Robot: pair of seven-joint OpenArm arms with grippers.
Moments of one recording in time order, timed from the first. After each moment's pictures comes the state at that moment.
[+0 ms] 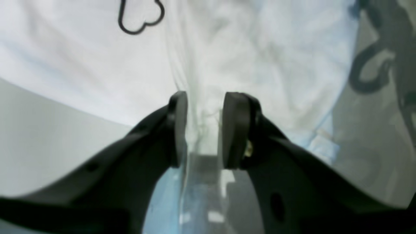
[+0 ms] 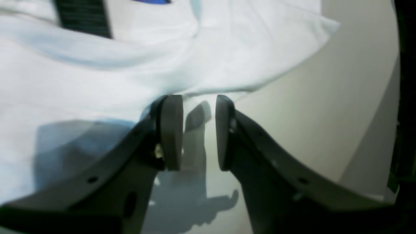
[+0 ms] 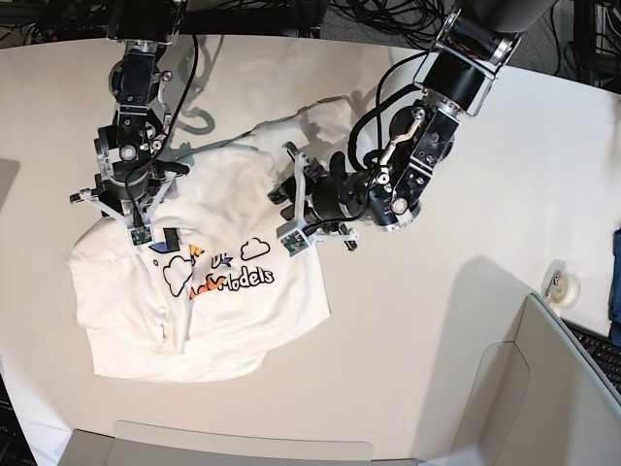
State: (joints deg) left arm -16.7 -8.3 29.1 85.6 -26.2 -30.5 54.4; right arm 0.2 1.8 11.3 95.6 -23.6 17.6 -50.7
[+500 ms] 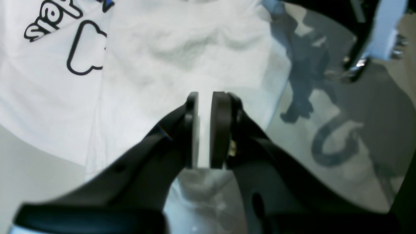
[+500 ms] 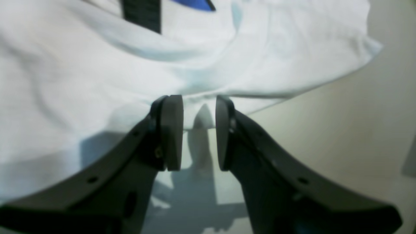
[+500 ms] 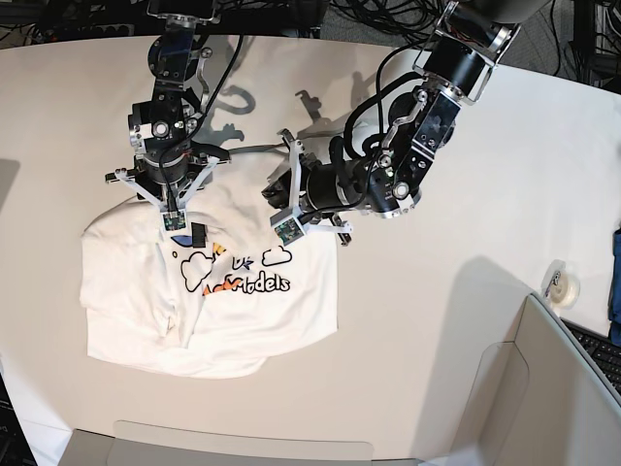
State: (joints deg) left arm -13.6 -8.5 29.1 91.4 -26.1 -30.5 54.5; right arm -5.1 -9.0 10.9 106.5 -23.4 17.6 -51.7
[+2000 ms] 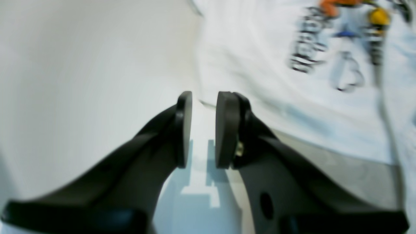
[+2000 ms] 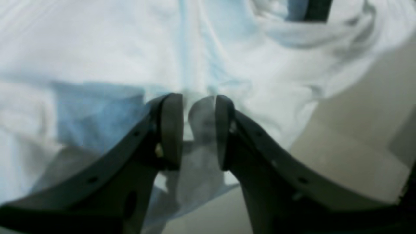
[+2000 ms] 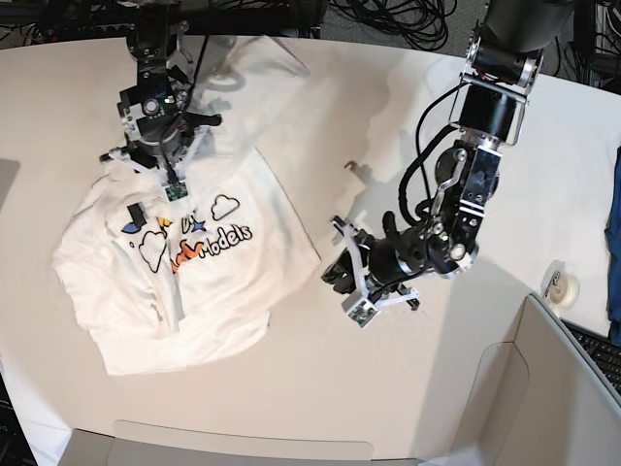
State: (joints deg) left arm -24.9 -11.1 19.8 78.2 -25.8 -30.5 45.9; right arm -10.9 4.4 0.9 109.0 -15.2 17.0 -68.6
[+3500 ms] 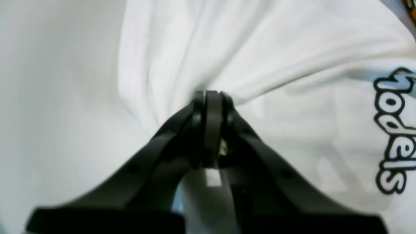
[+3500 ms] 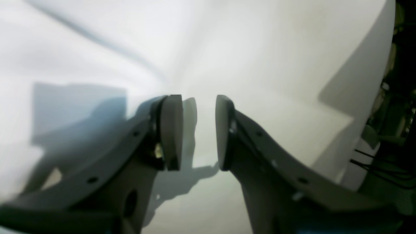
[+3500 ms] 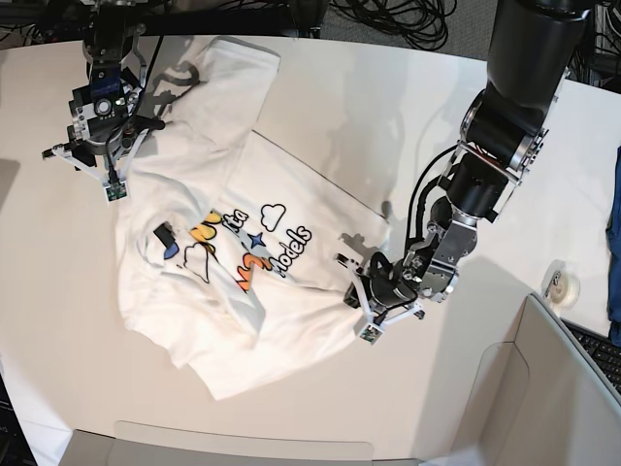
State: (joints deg) left arm -41.6 -11.7 40.0 33.5 -28.0 -20.6 19.4; right arm -9.4 10.9 9.1 108.5 -15.2 17.1 -70.2
